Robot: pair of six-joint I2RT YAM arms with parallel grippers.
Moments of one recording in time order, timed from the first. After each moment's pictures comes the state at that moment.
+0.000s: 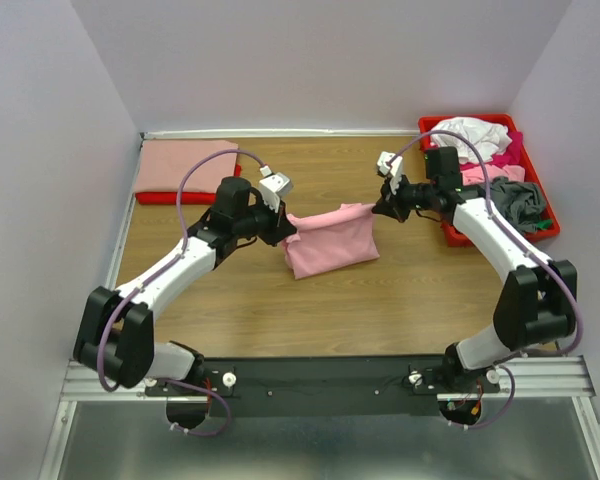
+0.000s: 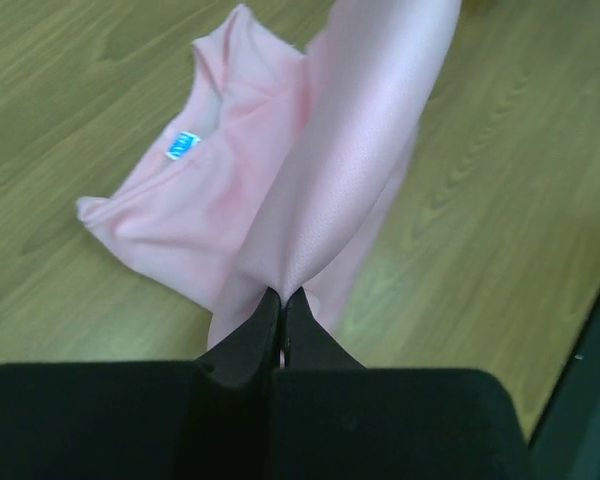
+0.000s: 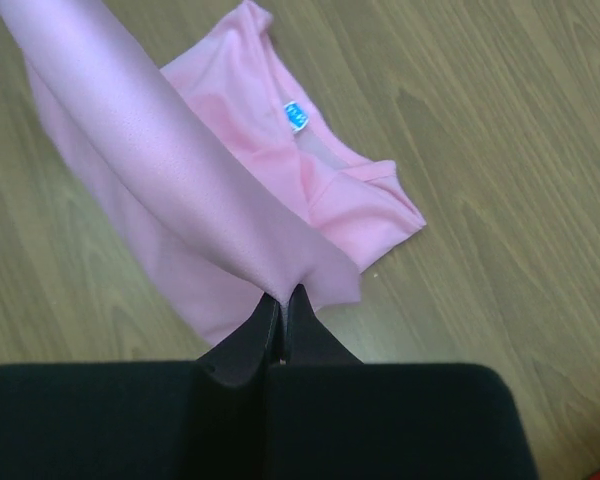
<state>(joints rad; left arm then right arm) -0.43 1.38 0.91 -0.05 0.52 -0.02 0.19 1.57 1.20 -0.42 -0.73 -0.67</state>
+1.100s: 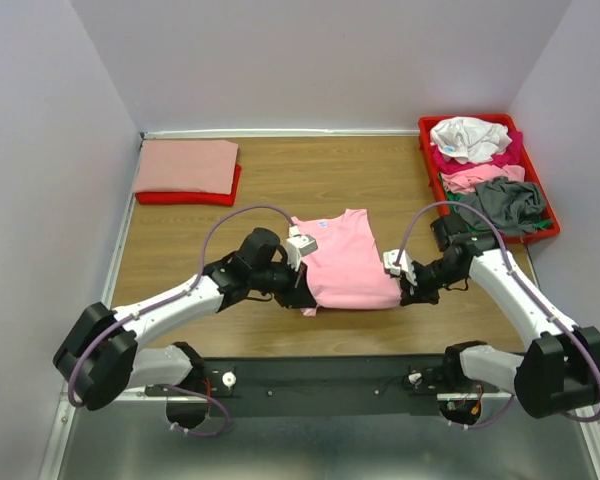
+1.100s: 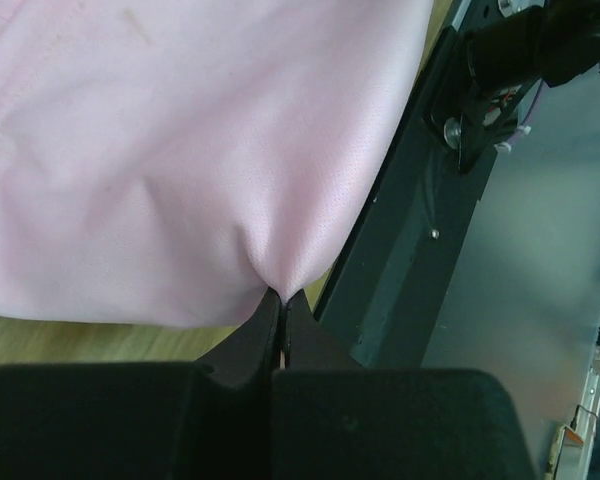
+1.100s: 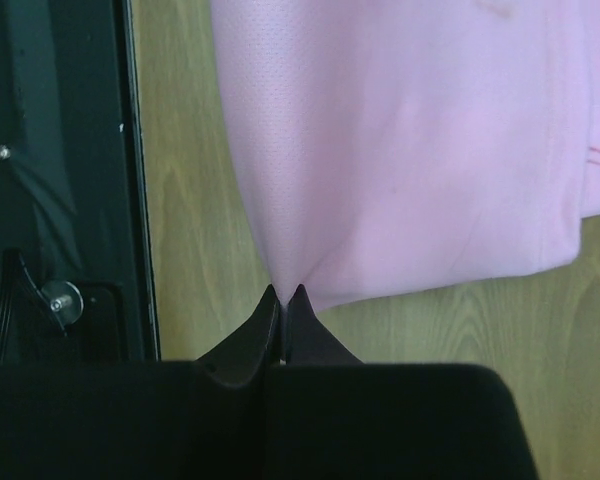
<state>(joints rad) -0.74 1.19 0.63 -0.10 0.62 -0.33 0.19 1.14 0.81 -1.10 -0.71 -1.29</state>
